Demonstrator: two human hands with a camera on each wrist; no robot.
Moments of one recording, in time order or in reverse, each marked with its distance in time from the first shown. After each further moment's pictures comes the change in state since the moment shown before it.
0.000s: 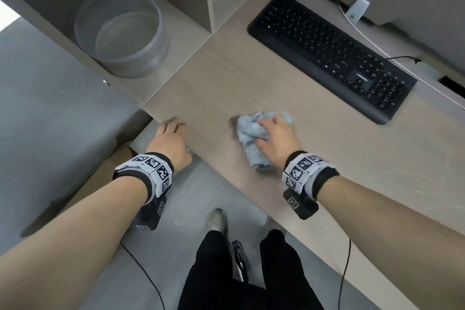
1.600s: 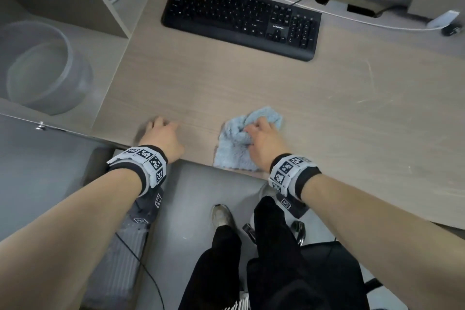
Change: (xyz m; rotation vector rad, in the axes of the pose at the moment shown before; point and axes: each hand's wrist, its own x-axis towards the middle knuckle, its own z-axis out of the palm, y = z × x) left_hand -0.001 0.084 -0.004 0.251 -0.089 0.280; right_hand -0.112 0.038 0.024 -0.058 0.128 0.389
